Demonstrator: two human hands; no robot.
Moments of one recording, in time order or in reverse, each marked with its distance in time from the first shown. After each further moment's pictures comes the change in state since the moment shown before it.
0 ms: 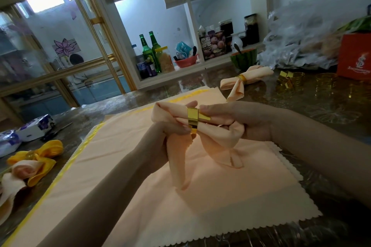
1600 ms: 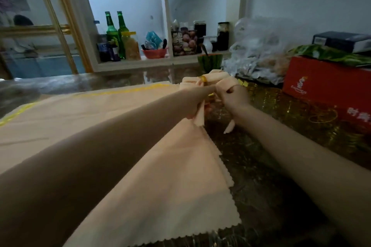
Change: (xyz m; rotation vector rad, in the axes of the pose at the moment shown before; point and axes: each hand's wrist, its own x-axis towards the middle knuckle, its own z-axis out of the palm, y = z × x) left_hand 0.151 -0.012 0.116 0.195 0.227 -0.341; right_hand 0.044 0.024 -0.114 -0.379 0.963 -0.316
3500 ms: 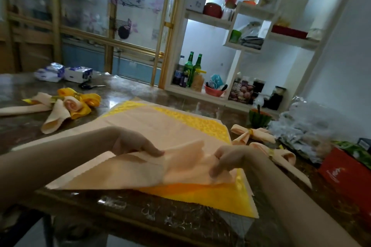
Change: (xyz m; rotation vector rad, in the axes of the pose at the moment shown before) left_hand -0.171 -0.086 -0.256 0.265 -0.397 -0.347; right_hand -0.119 -0.133 0.027 -0.976 -1.161 -0.039
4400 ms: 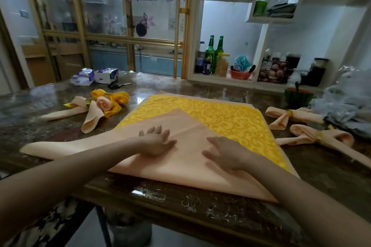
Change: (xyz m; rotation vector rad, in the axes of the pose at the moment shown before) left_hand 0.041 -0.046 -0.018 0.855 0.731 -0.116; right_hand 0.070 -0.041 0.066 -0.341 0.365 -0.300
